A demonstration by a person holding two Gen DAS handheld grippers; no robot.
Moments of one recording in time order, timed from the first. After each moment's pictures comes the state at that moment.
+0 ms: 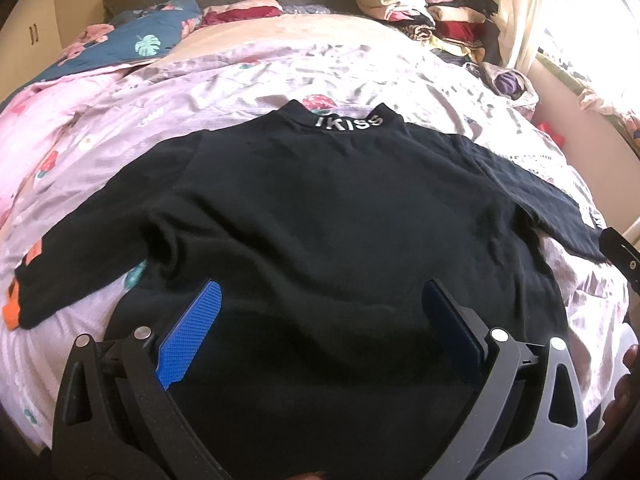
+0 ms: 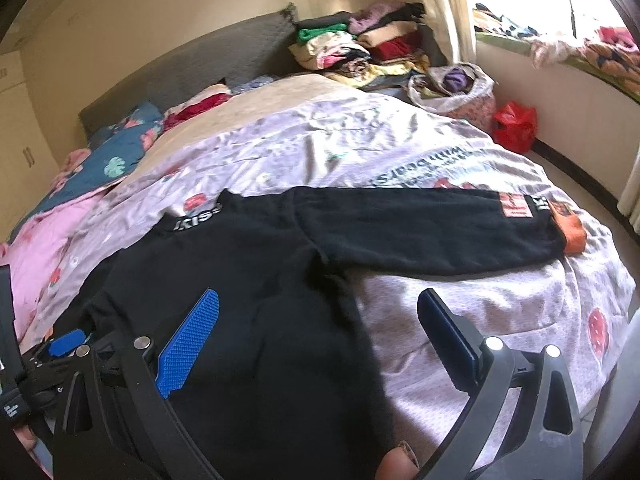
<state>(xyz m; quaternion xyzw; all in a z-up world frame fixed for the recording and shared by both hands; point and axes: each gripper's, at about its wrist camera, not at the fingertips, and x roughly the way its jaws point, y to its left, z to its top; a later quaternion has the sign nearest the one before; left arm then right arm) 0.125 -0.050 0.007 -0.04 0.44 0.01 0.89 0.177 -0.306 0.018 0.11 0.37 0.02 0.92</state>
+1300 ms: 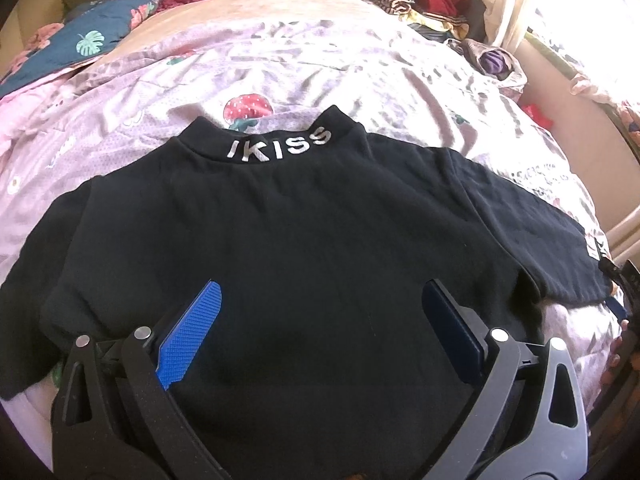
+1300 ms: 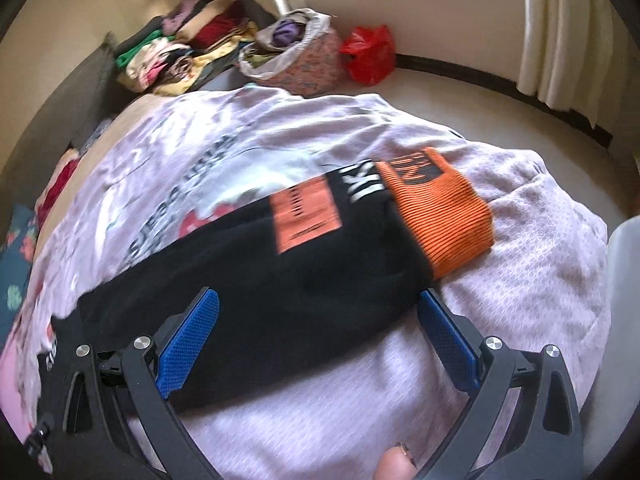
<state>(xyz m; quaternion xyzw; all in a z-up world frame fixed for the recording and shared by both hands) 0.242 -0.094 -0.015 -0.04 0.49 -0.03 0.87 0.252 -0.508 -0.058 0.26 0.41 -0.21 0.85</state>
